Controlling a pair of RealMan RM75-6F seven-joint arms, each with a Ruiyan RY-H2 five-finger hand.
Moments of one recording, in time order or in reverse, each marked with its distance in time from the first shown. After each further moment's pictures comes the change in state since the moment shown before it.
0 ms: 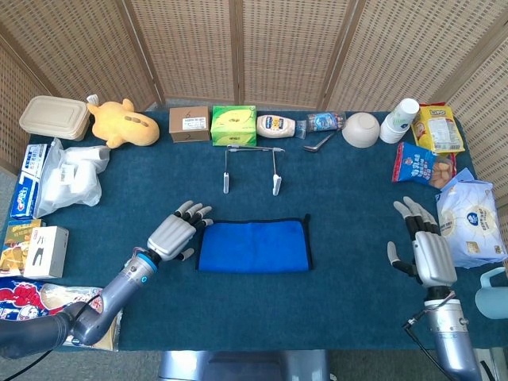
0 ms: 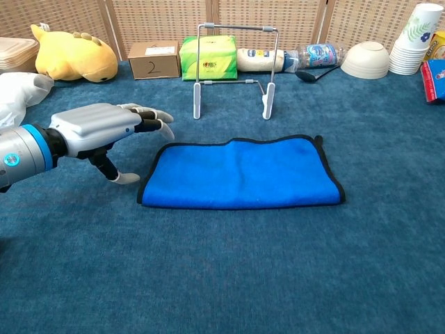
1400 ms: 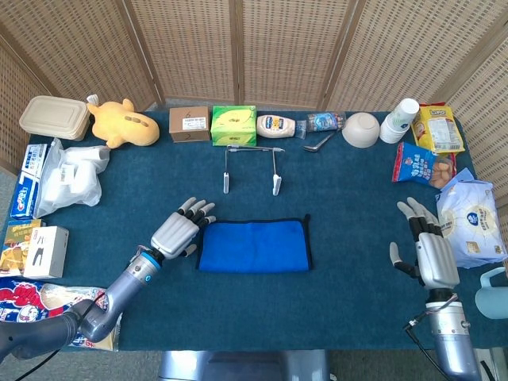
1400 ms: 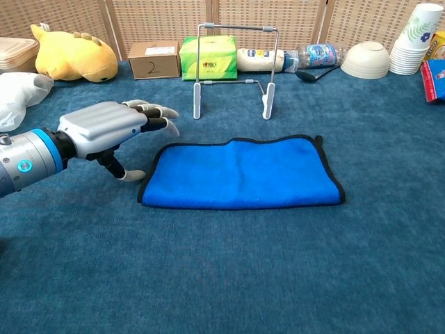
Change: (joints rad) left arm 0.026 -0.081 -0.031 0.135 0.099 0.026 -0.019; right arm -0.018 -0.003 0.009 -0.019 0.004 0.017 -0.008
